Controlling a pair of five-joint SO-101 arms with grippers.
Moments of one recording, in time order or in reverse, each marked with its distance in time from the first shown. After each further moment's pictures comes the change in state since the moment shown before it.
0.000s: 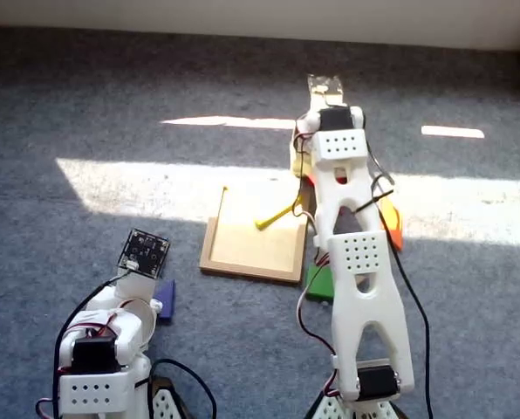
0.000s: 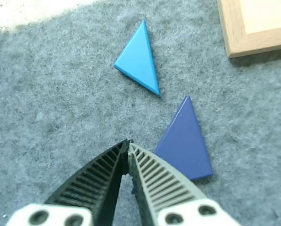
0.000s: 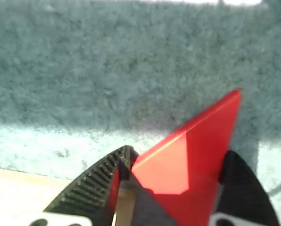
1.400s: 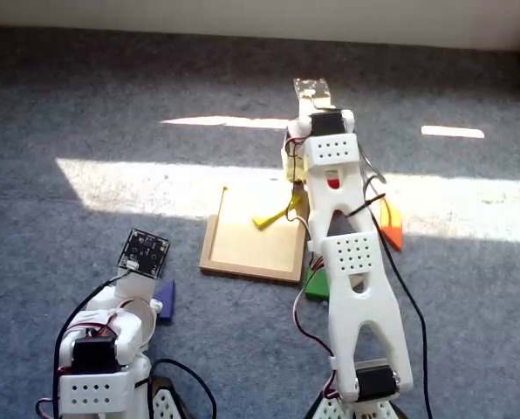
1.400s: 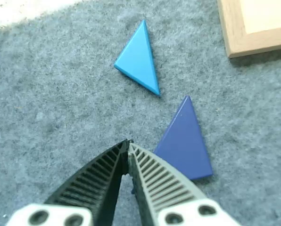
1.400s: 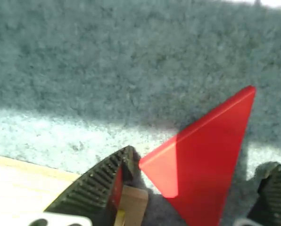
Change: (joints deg) left arm 0.0 0.0 0.0 0.0 0.0; right arm -1.7 3.8 -5.2 1.4 3.2
